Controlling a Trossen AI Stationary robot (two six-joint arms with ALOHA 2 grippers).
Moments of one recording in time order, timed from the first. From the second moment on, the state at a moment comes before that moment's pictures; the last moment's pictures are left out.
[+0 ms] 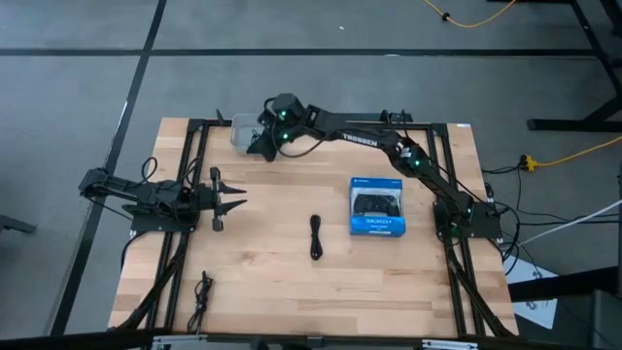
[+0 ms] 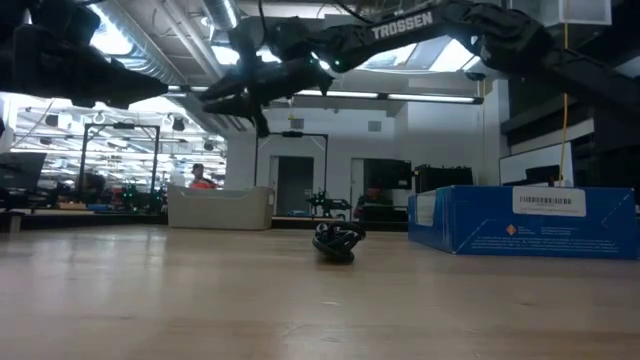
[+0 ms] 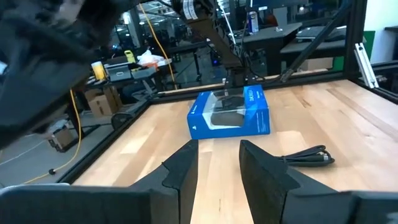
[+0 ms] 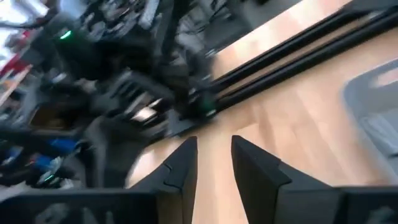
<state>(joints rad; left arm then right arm) -0.22 0.04 0.01 0.07 -0.40 0.18 -0.36 2.46 2.35 -0.33 -0.57 0.42</state>
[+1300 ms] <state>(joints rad) -0.22 0.04 0.01 0.10 -0.24 -0.22 0.30 2.28 2.35 -1.21 0.32 0.54</state>
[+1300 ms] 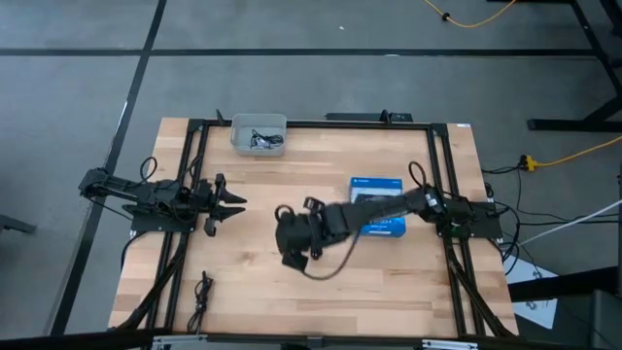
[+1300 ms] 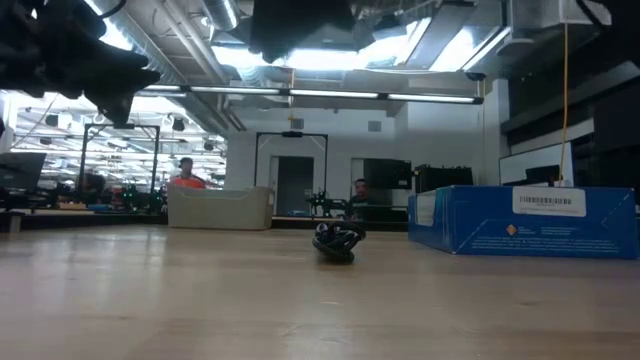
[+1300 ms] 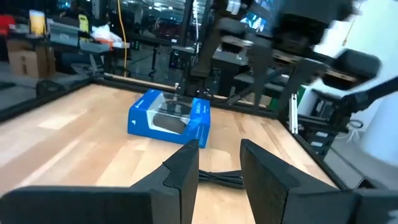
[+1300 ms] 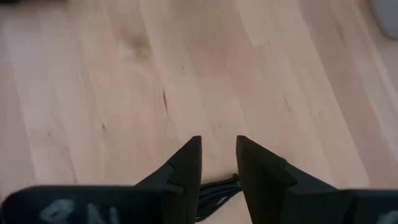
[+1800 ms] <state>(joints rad) -0.22 0.04 0.01 0.10 -0.22 -0.46 0.47 2.29 2.24 -1.19 0.62 0.82</state>
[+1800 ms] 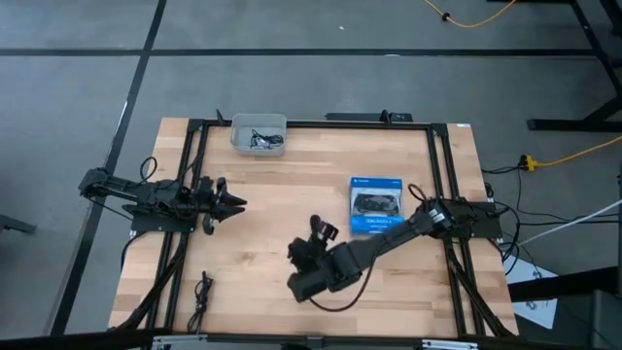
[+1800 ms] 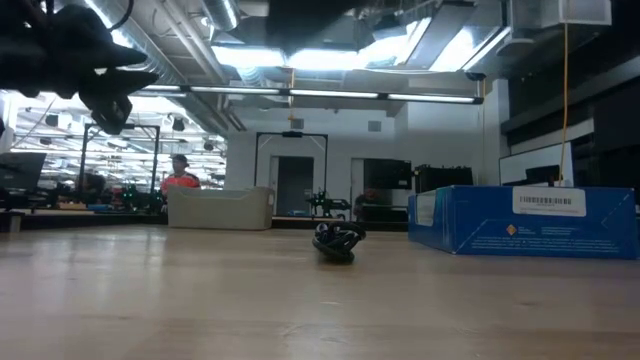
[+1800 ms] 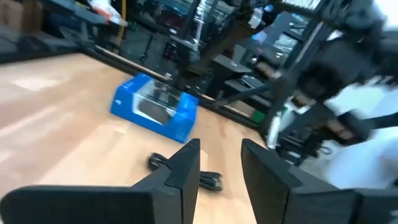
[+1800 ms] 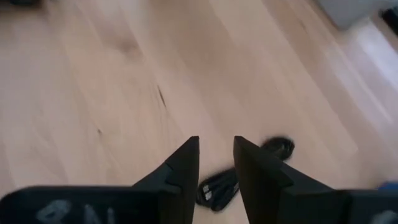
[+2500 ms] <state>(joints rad) -0.22 0.09 0.02 -0.02 -0.05 -0.72 0.50 2.29 1.90 -0.87 0.69 1.00</state>
